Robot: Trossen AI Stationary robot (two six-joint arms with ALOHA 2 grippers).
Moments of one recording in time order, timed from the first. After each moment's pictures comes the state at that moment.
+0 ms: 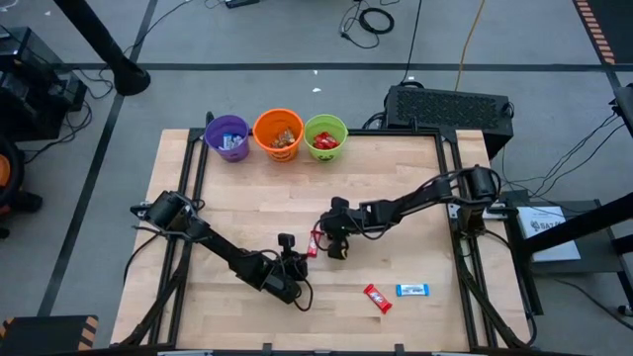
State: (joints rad) left arm -0.51 1.98 1.01 -0.11 -0.73 -0.18; right arm 0.07 1.89 0.97 0.09 0.08 0.14
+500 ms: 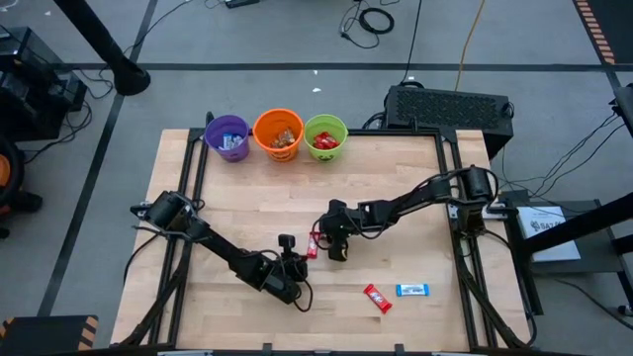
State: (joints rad) left arm -0.51 1.98 1.01 -0.11 -0.71 -0.18; right arm 0.06 1.91 0.97 0.12 -0.01 0.12
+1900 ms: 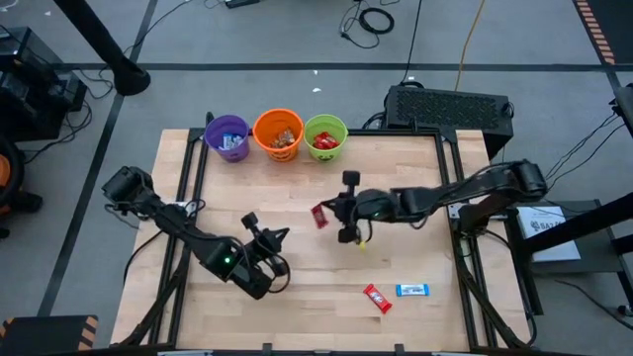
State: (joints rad) left arm -0.58 1.58 1.02 -0.50 -1.07 -0.65; right arm 0.11 1.52 0.97 0.09 0.37 -0.29
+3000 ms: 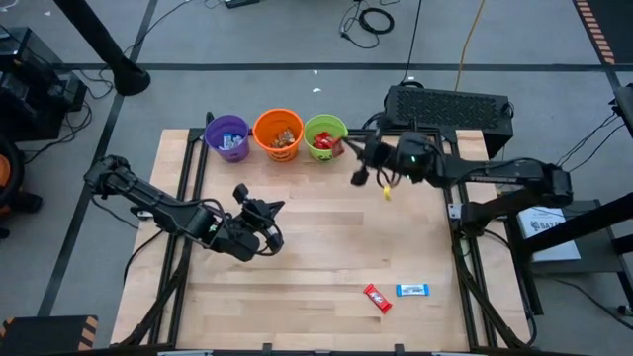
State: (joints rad) left arm -0.44 1.32 1.02 -0.47 -1.00 -0.49; right arm -0.18 1.24 0.97 0.20 0.33 -0.48
